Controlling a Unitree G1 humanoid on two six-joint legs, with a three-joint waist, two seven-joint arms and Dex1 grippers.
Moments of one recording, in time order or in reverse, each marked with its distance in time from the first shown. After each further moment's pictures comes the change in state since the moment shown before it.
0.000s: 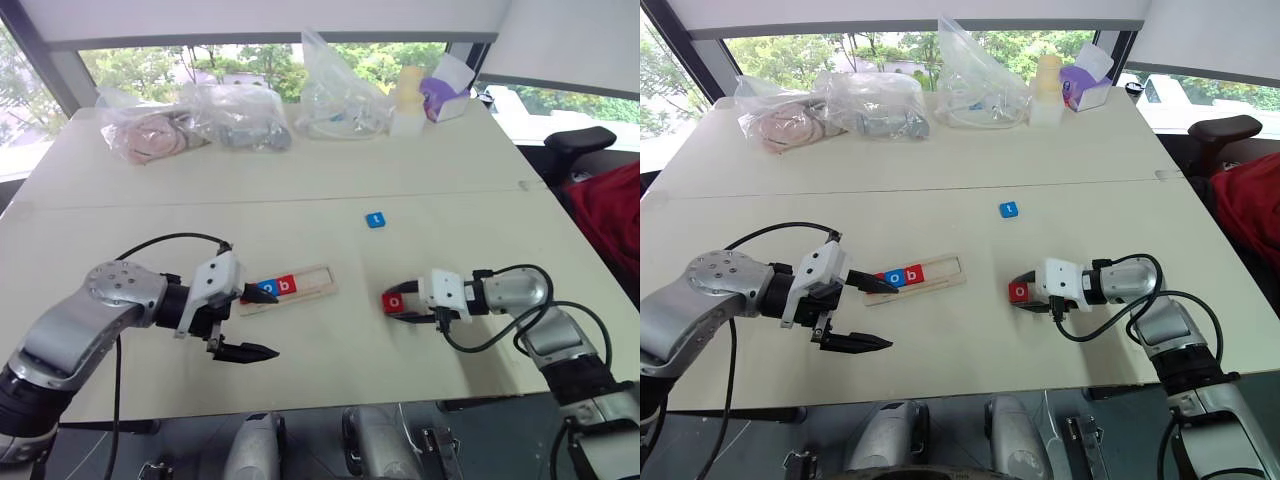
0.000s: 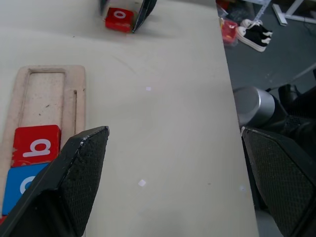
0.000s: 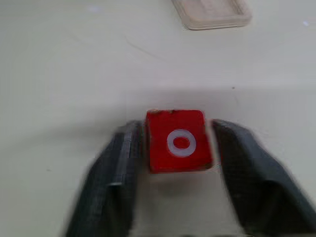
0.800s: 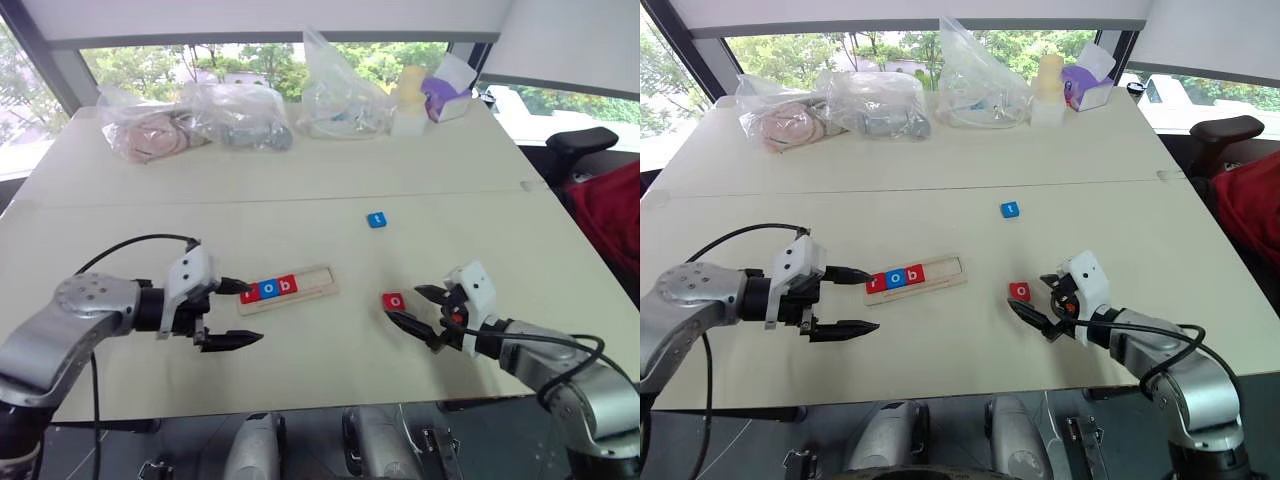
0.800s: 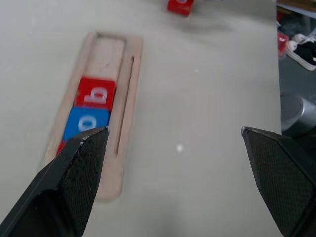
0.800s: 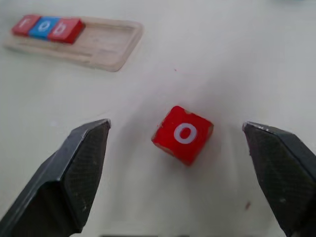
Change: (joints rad) left arm 0.202 0.018 0.188 -0.007 0.003 0.025 0.133; right arm 0.400 0.196 -0.346 -0.917 0.479 1.257 -0.724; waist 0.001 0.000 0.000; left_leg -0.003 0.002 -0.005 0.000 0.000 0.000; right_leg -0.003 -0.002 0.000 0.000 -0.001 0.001
